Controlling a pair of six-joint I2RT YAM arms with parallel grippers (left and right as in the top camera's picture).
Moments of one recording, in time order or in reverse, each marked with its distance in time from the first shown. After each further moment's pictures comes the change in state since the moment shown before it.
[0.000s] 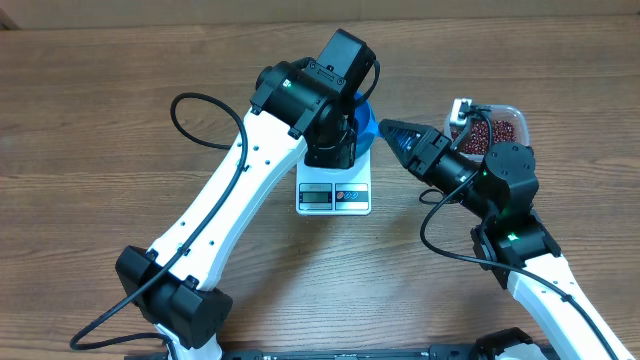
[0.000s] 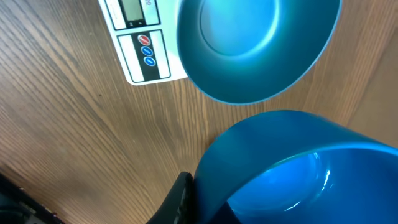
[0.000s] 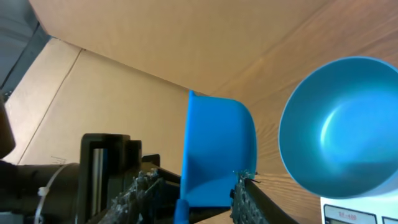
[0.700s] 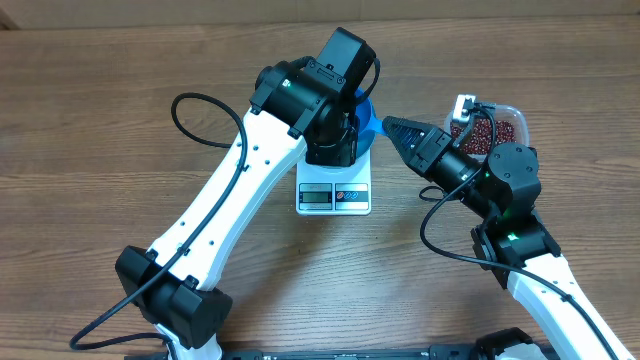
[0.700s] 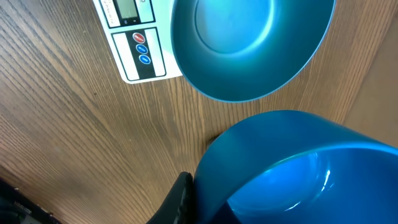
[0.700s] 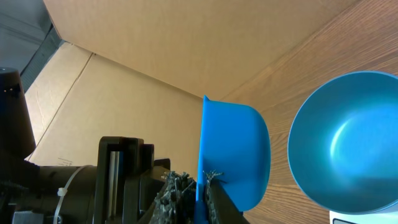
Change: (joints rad) left arm 0.001 0.000 0.000 0.012 0.000 0.000; right arm 0.000 0.000 0.000 0.045 0.011 0.007
